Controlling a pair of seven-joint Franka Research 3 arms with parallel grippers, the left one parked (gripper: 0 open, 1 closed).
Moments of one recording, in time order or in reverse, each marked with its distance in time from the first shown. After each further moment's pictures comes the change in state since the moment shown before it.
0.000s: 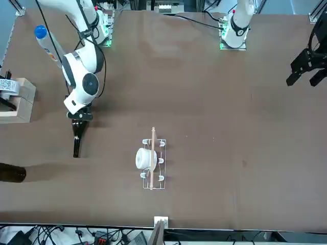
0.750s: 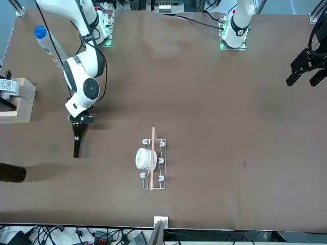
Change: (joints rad) arm 0.000 0.036 -0.001 0.035 0.037 0.001 0.001
